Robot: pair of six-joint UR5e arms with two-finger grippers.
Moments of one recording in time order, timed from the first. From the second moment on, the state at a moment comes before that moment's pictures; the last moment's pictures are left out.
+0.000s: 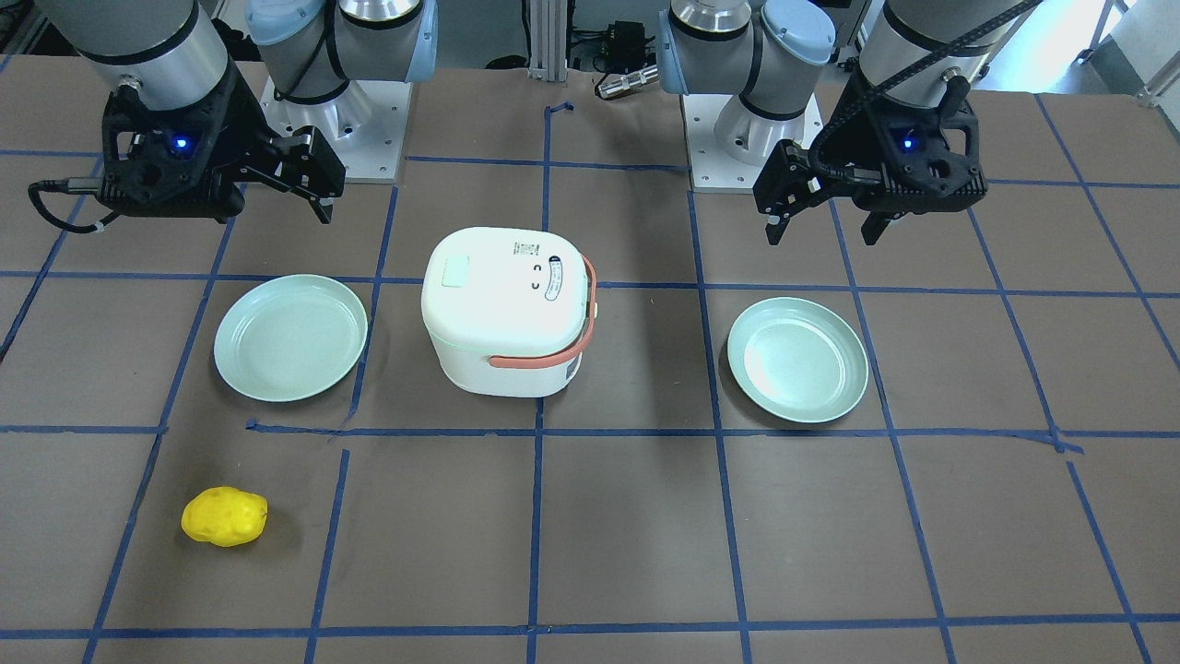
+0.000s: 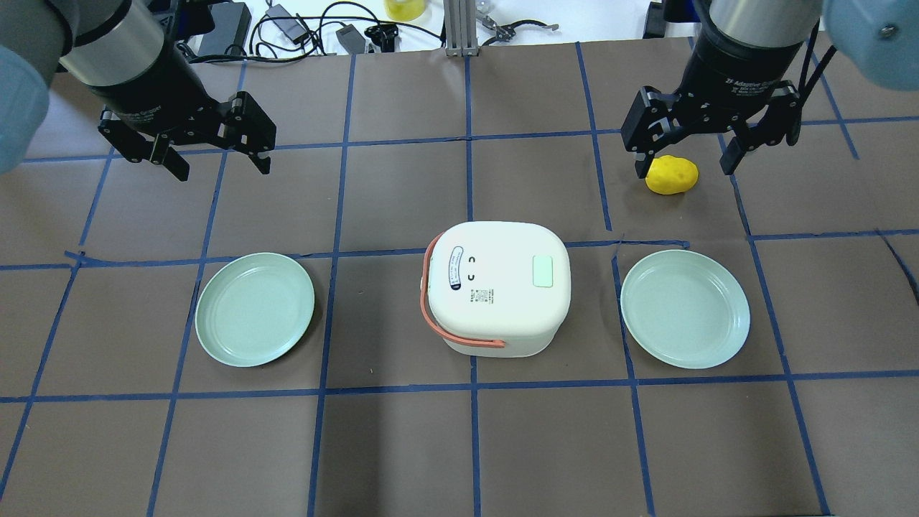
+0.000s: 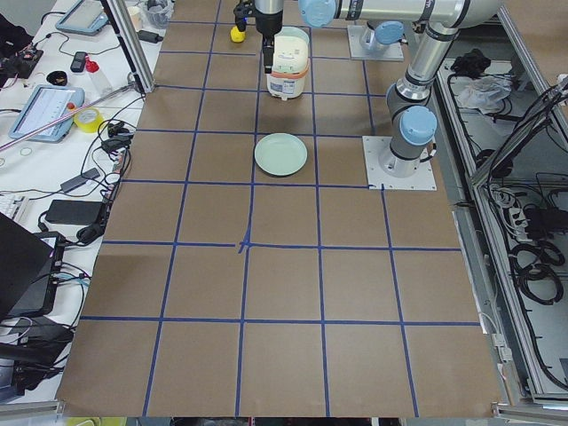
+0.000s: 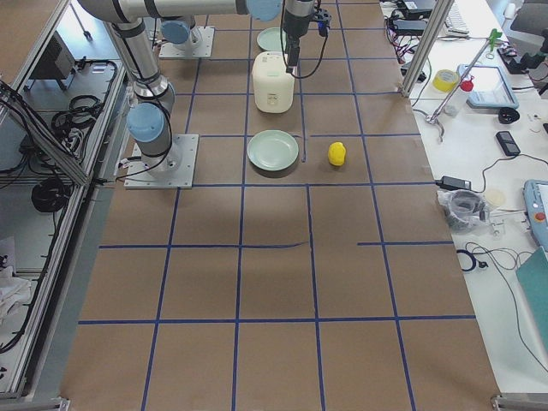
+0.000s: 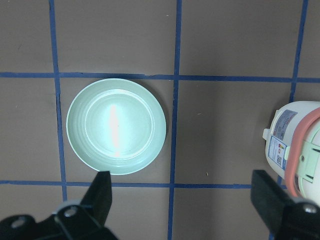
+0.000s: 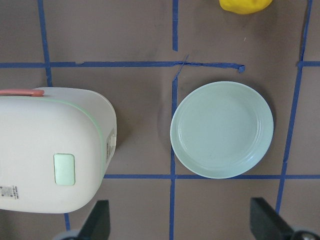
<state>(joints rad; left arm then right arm) -1.53 -1.54 -1.57 -1.56 1.56 0.00 1.57 -1.54 1.49 -1.41 -1.55 -0.01</state>
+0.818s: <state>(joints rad) -1.53 -1.54 -1.57 -1.56 1.56 0.00 1.57 -1.54 1.49 -1.43 -1.55 -0.02</state>
